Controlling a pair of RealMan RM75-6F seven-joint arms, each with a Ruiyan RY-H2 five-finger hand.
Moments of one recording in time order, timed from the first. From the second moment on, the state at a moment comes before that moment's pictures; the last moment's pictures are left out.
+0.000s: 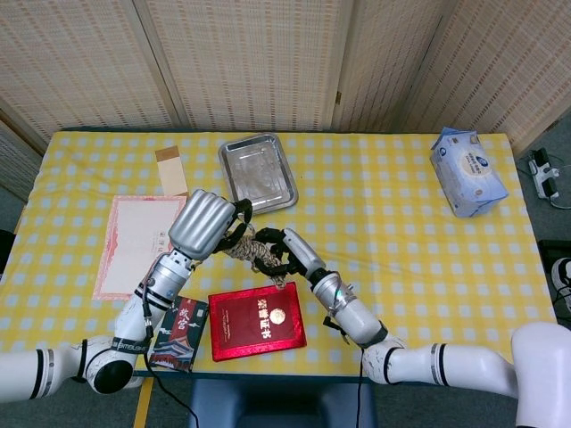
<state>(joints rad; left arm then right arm) -0.96 -1.24 -0.29 -1.91 1.03 1.16 0.48 0.91 -1.63 0.38 -1.65 -0.80 0.83 0.35</state>
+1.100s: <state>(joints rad) -0.77 -1.20 -0.19 -1.76 1.09 1.11 0.25 0.83 -1.85 0.56 -1.52 -0.99 1.05 0.60</state>
